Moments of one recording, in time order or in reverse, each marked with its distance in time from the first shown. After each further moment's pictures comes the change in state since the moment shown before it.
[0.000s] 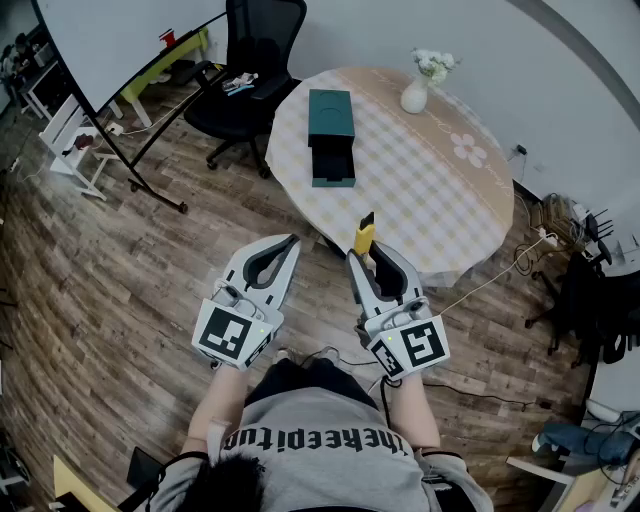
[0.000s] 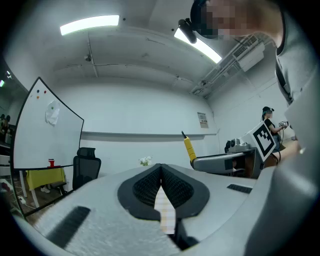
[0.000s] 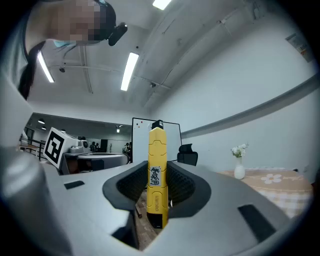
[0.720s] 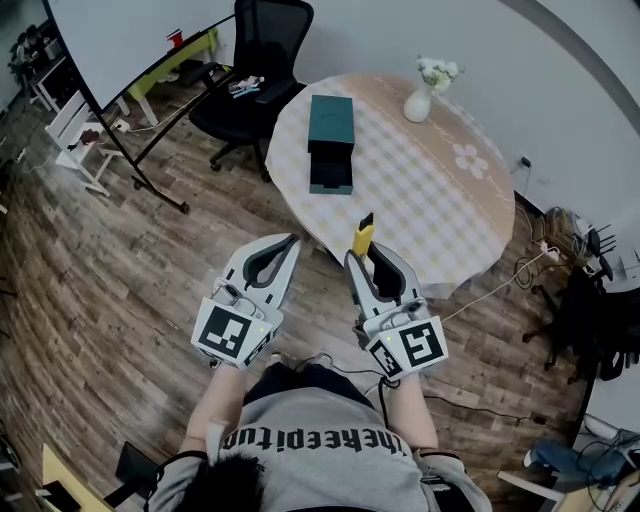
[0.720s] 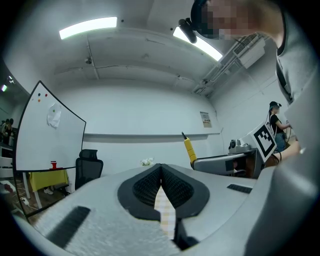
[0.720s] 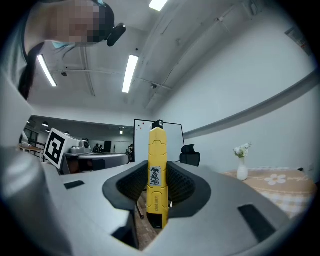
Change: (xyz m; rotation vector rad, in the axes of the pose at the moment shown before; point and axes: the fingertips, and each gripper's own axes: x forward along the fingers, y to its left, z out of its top) left arm 0.020 -0.008 0.005 0.011 -0.006 0.036; right arm -0.002 -0.021 0.004 0.014 -0.009 0.040
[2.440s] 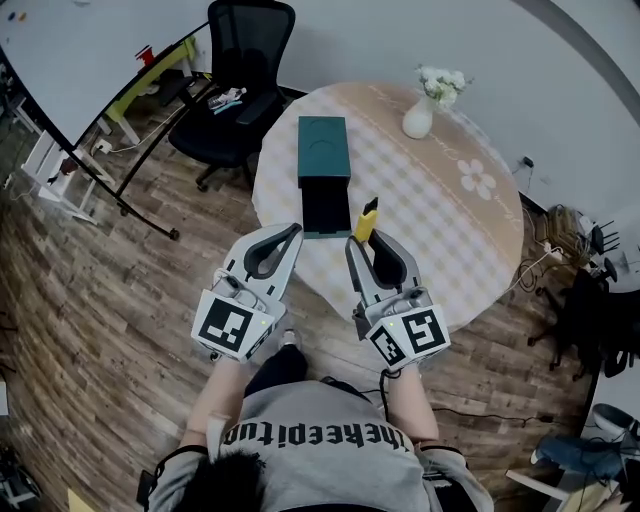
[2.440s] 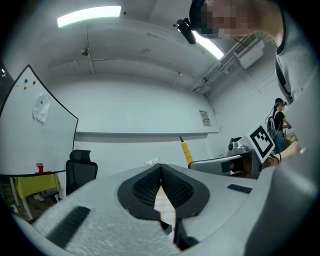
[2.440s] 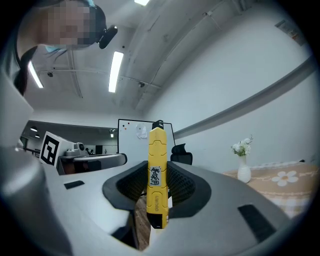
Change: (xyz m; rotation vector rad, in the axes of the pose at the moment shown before) left arm 0.141 0.107 -0.025 0.016 -0.004 -0.066; right arm 0.138 -0.117 -0.012 0.065 -0.020 -0.080
